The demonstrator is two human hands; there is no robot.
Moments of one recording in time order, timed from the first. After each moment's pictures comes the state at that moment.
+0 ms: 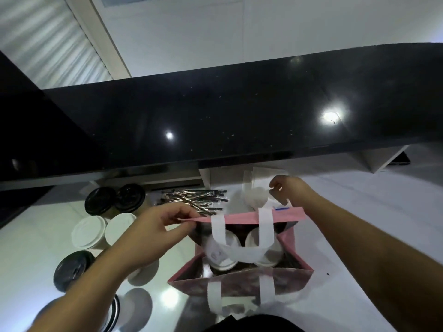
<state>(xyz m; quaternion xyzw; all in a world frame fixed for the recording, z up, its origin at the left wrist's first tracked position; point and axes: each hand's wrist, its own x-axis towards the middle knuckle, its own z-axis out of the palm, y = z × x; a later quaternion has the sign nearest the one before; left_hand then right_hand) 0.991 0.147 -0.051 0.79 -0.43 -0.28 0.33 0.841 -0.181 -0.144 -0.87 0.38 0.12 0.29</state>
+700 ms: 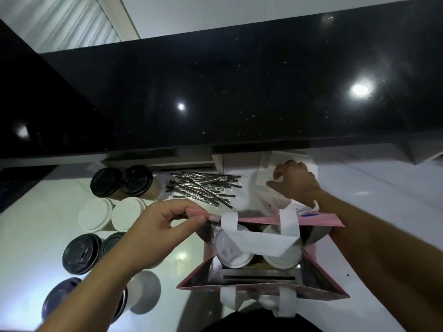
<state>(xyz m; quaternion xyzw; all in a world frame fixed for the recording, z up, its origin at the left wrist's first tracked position) 0.996 0.146 -0.068 0.75 -0.36 -0.34 0.45 0.880 -0.182 -0.210 -0.91 0.33 0.09 0.23</state>
